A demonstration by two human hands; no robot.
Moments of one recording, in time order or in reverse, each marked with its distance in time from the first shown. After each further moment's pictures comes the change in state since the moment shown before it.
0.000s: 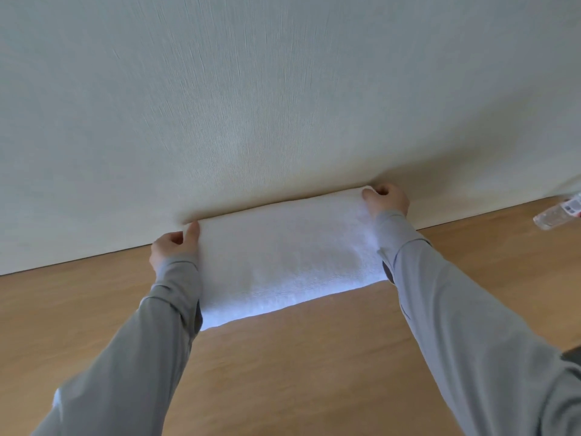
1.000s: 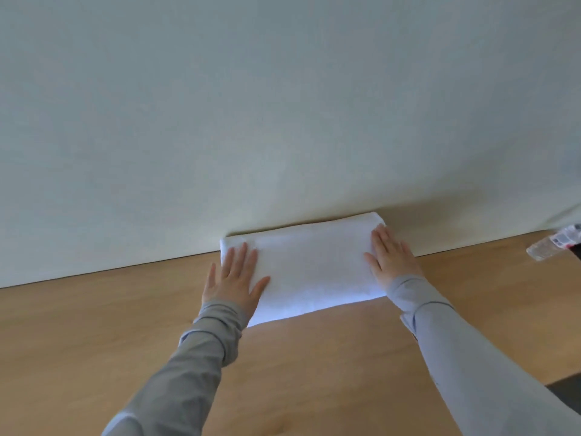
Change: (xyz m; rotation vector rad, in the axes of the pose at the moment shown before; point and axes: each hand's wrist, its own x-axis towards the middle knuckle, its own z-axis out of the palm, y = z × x) left_hand -0.070 -0.019 -0.026 0.946 -0.300 0.729; right_hand -0.073 0.034 -0.045 -1.060 -0.298 -0.620
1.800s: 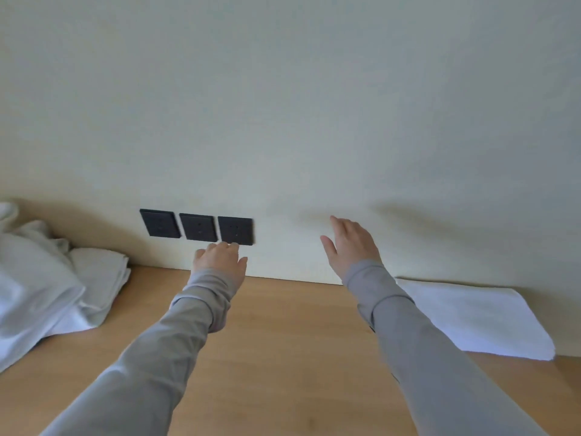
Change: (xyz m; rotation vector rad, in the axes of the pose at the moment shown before) left_hand -0.210 -0.353 -0.217 0.098 0.255 -0.329; right_hand -0.163 -0.472 -0.182 0.097 0.443 -0.459
